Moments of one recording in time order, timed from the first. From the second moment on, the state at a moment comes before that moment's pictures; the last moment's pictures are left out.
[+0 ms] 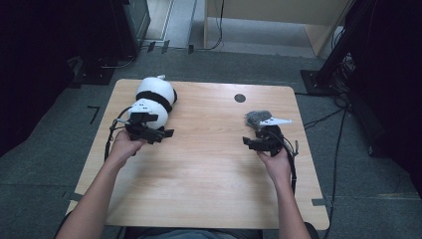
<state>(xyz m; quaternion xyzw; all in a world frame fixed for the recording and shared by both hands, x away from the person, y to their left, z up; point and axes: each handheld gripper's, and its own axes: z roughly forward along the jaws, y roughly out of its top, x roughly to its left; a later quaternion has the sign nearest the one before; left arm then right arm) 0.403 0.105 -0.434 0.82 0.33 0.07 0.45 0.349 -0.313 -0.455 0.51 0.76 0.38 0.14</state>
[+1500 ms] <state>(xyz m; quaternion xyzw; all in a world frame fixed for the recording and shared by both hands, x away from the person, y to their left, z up) 0.375 0.028 -0.514 0.88 0.30 0.06 0.37 0.333 -0.239 -0.521 0.46 0.79 0.36 0.19</state>
